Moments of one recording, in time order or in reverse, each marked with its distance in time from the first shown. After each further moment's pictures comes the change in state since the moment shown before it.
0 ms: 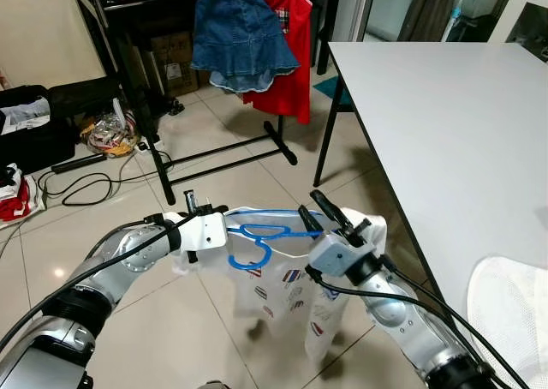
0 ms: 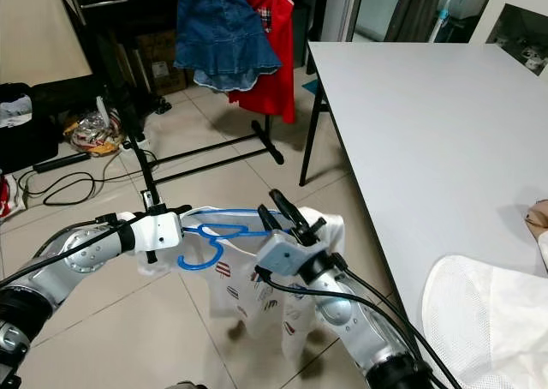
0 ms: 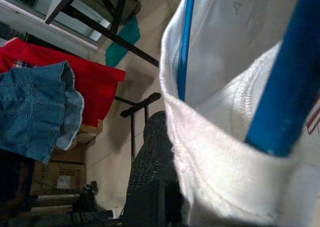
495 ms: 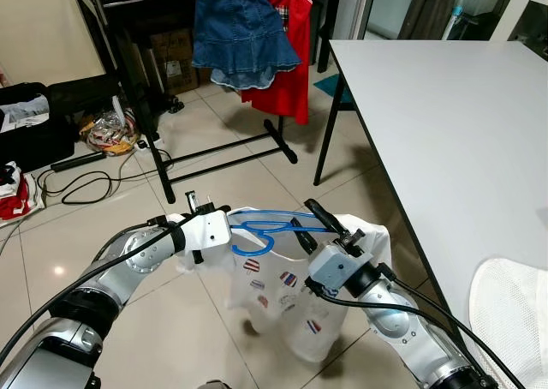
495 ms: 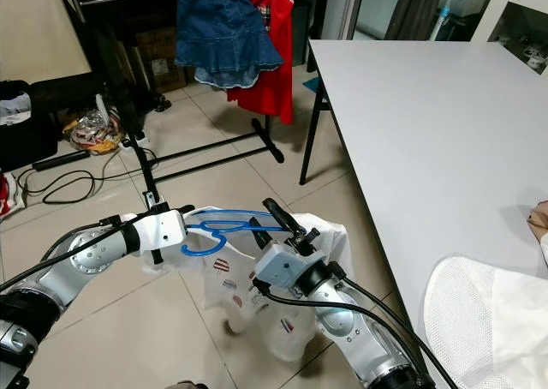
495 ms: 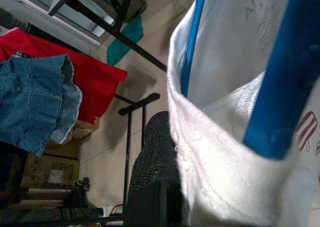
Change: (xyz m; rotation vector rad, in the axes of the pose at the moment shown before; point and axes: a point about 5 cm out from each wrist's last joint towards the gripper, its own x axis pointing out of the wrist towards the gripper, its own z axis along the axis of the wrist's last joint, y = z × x) left arm 0.005 -0.004 0.001 -0.057 -0.001 0.026; right arm -0.009 0.002 0.006 0.041 -0.036 0.045
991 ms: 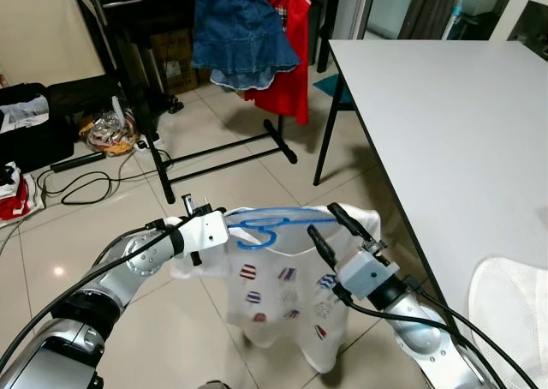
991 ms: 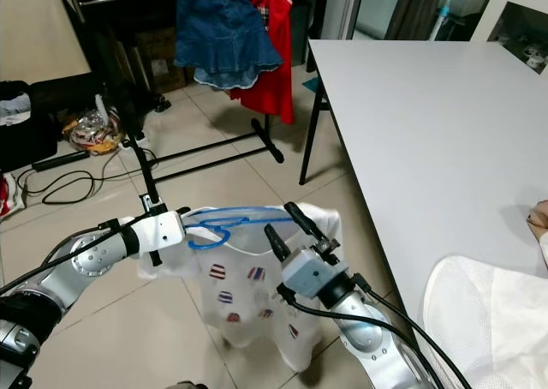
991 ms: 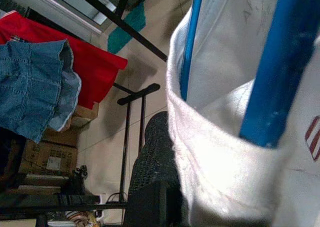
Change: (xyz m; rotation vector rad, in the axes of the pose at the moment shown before) left arm 0.000 -0.004 -0.007 -0.033 0.043 0.016; right arm -0.030 -0.012 0.004 0.131 0.002 -0.025
